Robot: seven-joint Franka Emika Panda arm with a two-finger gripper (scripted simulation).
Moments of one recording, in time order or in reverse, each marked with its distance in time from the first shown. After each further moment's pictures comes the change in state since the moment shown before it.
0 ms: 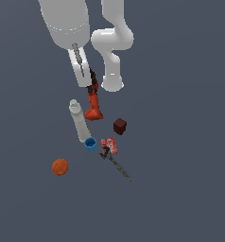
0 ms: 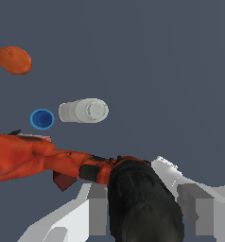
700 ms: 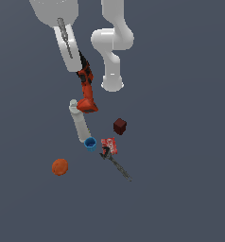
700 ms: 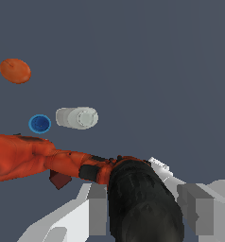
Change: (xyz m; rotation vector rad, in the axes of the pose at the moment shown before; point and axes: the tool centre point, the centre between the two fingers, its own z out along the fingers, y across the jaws) arm 0.014 0.026 -0.034 -0.001 0.002 -0.002
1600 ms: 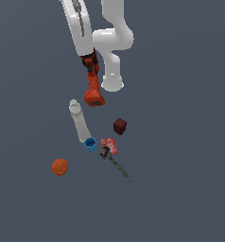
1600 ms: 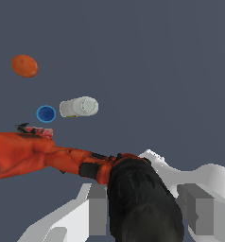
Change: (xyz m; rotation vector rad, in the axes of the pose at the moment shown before) arm -0.032 0.002 -0.044 -0.006 -0.002 -0.002
